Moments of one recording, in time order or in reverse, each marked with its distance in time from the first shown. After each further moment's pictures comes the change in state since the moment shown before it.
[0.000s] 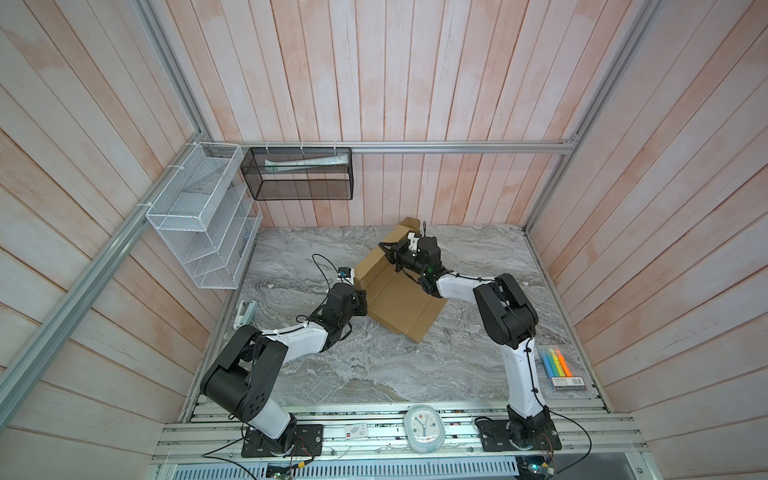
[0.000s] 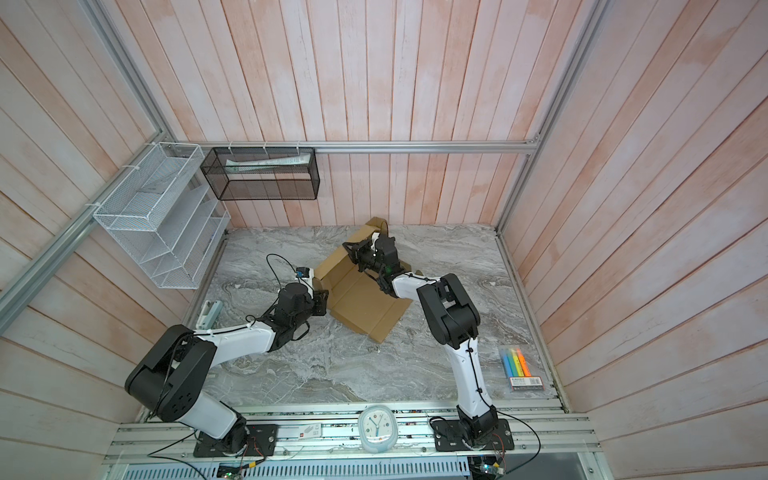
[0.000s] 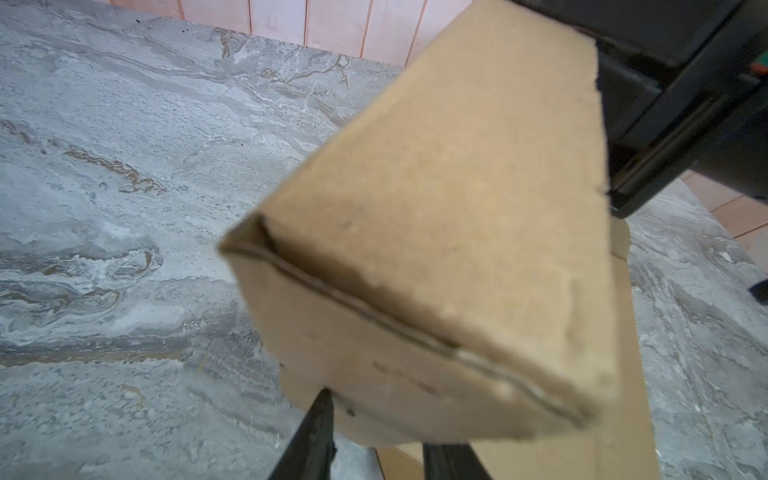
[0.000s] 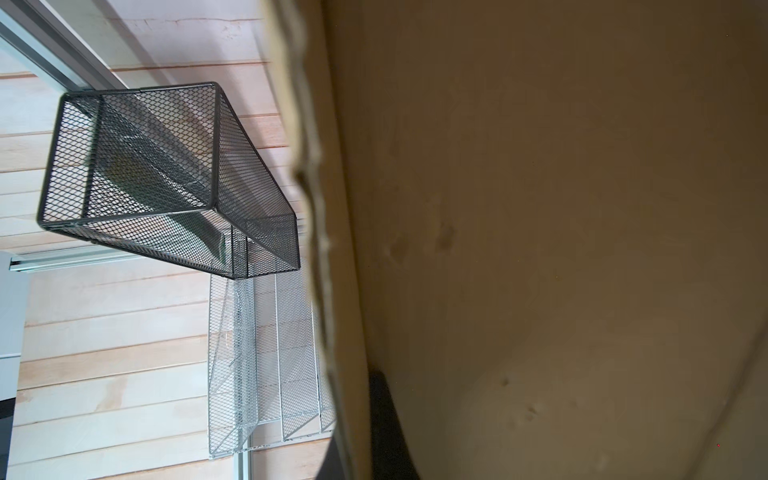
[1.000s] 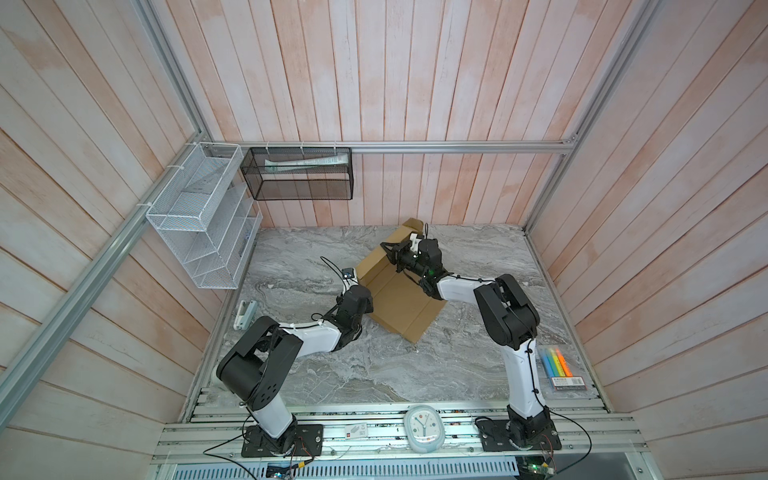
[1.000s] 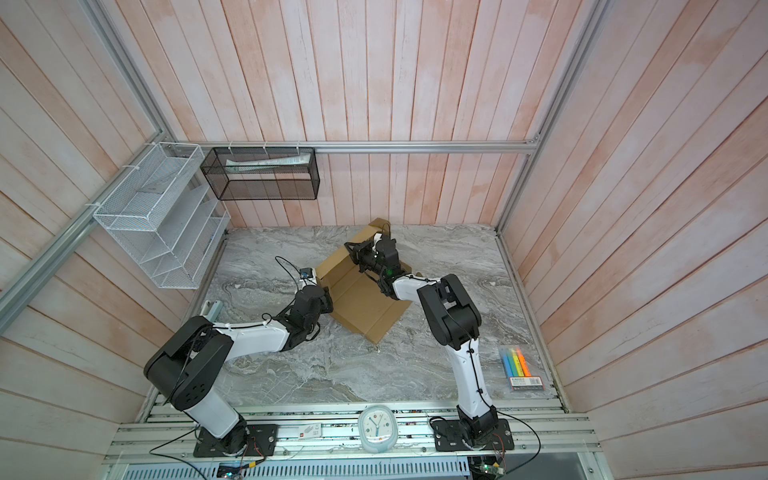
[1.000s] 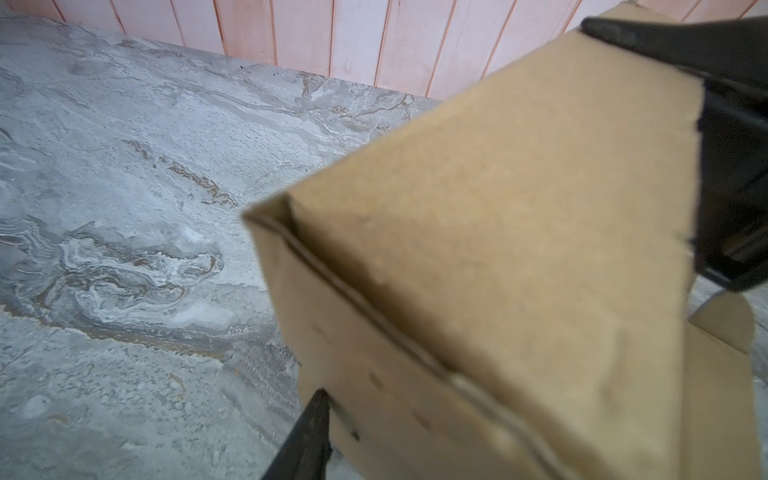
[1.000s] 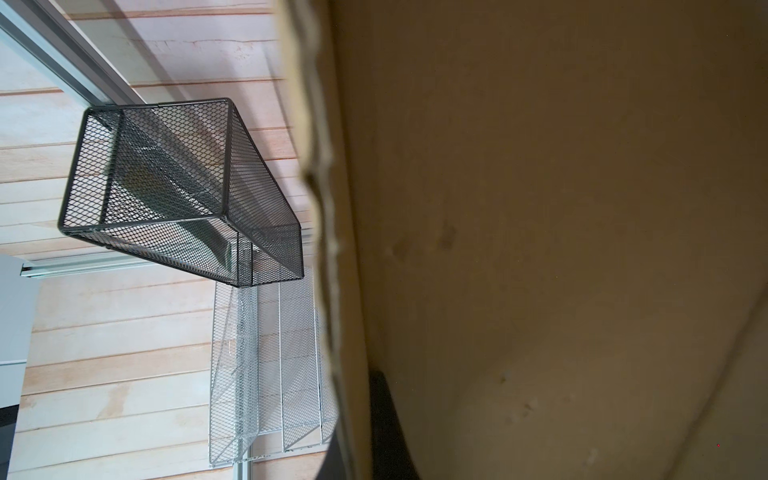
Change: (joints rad) left arm -0.104 0.101 0.071 0.016 -0.345 -0.074; right arm 0.003 -0.014 -0.027 0.020 0.043 0.002
